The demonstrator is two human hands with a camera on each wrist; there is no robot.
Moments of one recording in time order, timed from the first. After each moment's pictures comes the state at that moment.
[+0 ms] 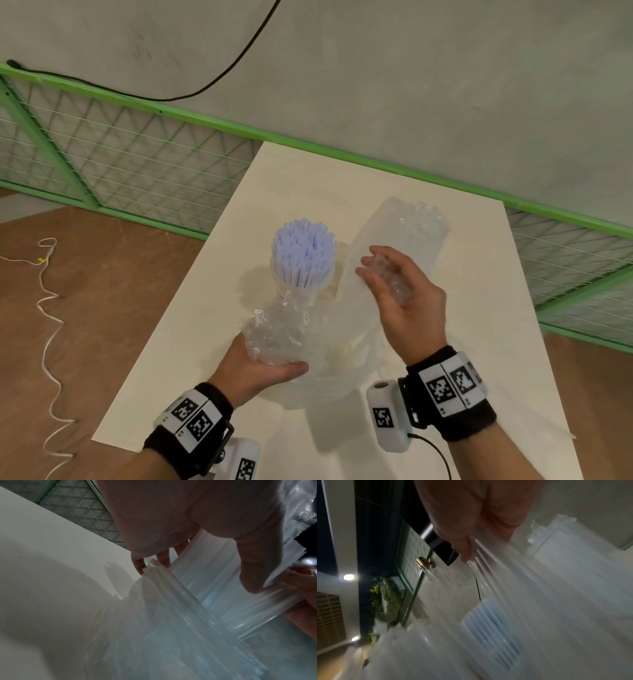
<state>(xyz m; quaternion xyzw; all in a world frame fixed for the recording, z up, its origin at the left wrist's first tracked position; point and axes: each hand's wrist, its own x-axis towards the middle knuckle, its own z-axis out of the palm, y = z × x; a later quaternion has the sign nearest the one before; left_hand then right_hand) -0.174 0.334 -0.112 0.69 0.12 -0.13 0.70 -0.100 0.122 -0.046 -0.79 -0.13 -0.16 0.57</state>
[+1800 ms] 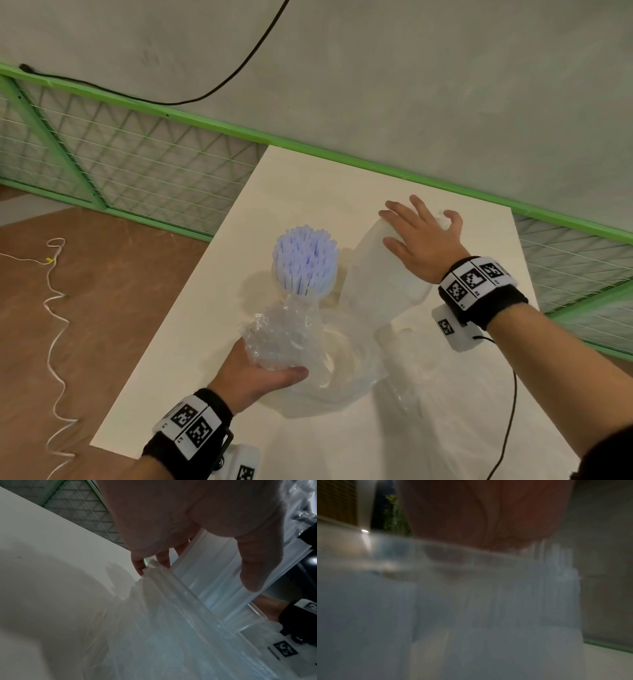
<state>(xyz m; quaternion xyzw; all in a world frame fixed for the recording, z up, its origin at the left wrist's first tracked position) -0.171 0.333 -0.107 0.70 0.14 -0.12 0.69 0.036 0.069 -0.035 -0.98 -0.21 0.02 -0.04</state>
